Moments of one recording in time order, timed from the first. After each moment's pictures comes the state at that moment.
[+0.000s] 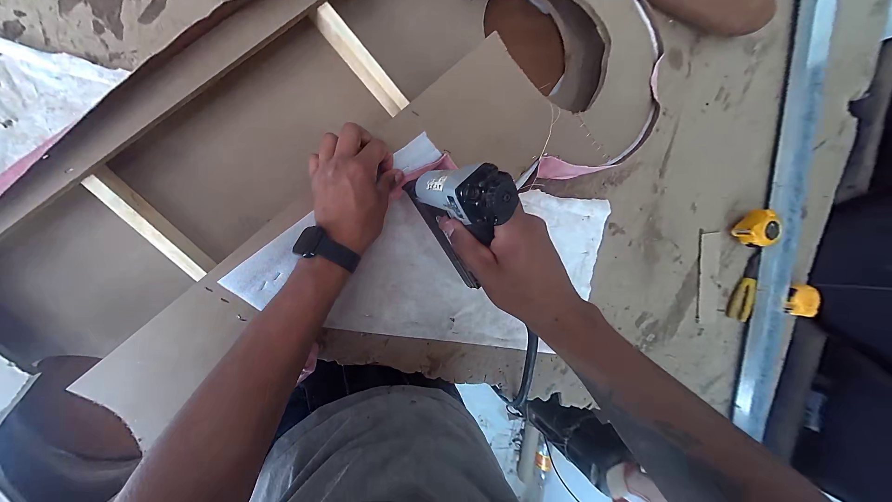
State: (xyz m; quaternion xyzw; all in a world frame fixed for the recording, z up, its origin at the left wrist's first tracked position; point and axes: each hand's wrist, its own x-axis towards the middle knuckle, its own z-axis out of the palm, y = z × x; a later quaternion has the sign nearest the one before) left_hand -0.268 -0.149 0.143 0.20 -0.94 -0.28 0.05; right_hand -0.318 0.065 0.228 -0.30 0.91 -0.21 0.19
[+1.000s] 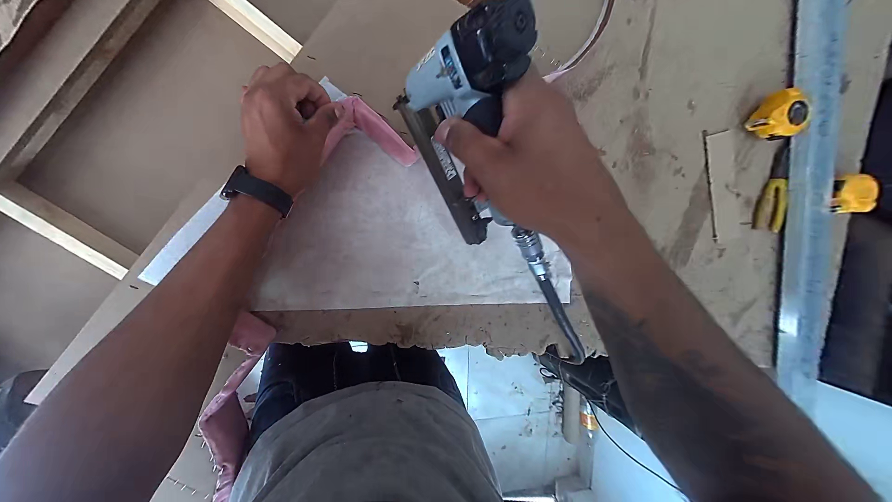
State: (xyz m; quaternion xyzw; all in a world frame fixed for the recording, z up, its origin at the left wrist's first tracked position) left_hand -0.310 -0.130 0.133 0.10 -0.93 -0.33 0.10; right_hand -0.368 0.132 0.256 -0.17 0.89 -0.35 0.23
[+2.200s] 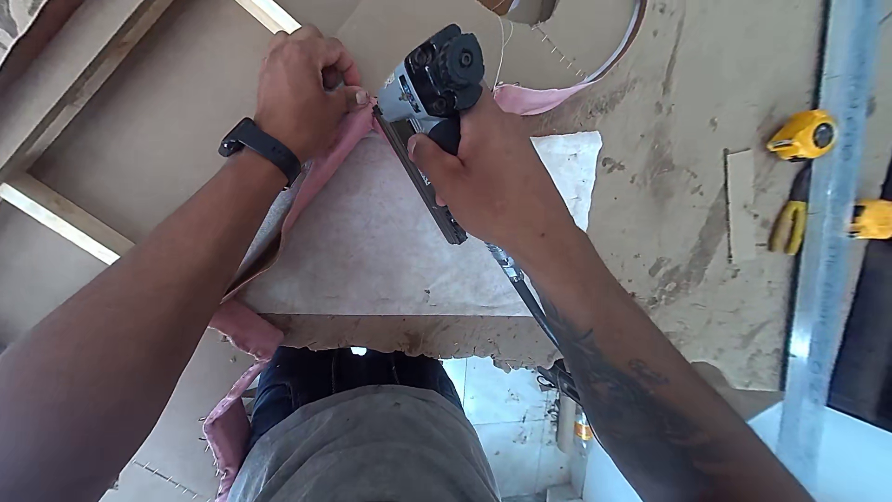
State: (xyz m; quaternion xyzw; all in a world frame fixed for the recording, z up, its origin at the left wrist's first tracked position) left_hand -0.349 -0.150 0.148 0.09 -0.95 -0.31 -0.02; right_hand -0.355 0.087 0.235 -0.20 0.90 -0.31 0.23
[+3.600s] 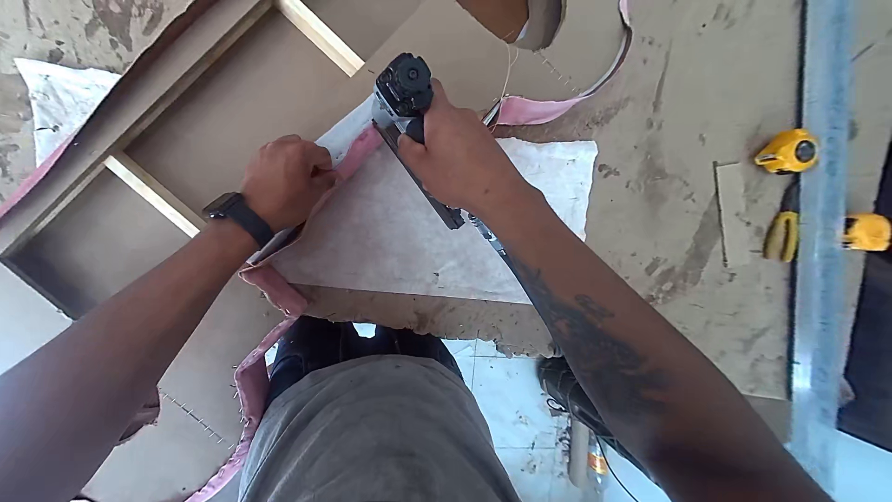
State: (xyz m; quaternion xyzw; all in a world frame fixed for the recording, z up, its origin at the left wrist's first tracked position) left_hand -0.216 -0.168 0.180 0.06 -0.97 -0.22 -0.12; right_hand -0.339 0.049 0.247 -0.27 0.91 -0.19 0.24
